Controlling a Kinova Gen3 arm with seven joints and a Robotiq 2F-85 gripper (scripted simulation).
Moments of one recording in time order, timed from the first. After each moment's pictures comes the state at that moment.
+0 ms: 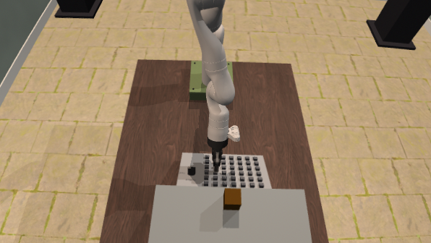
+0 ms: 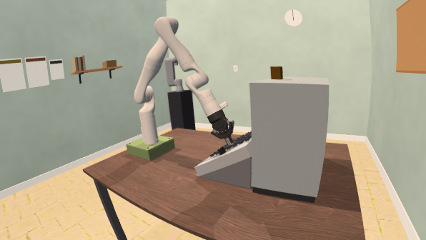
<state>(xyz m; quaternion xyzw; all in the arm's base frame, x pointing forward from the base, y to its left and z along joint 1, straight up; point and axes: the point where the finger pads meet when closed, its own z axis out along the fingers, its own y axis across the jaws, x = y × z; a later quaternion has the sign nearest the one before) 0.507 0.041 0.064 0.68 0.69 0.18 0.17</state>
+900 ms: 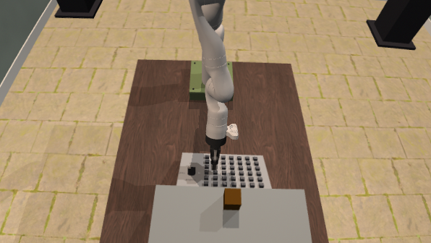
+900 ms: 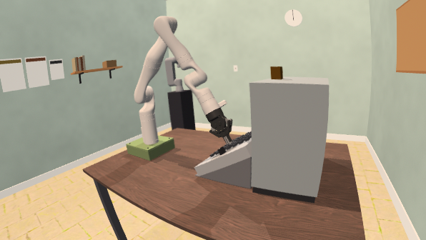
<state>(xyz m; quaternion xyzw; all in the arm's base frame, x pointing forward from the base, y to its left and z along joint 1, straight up) 0.504 0.033 0.073 0.68 0.69 0.17 0.18</state>
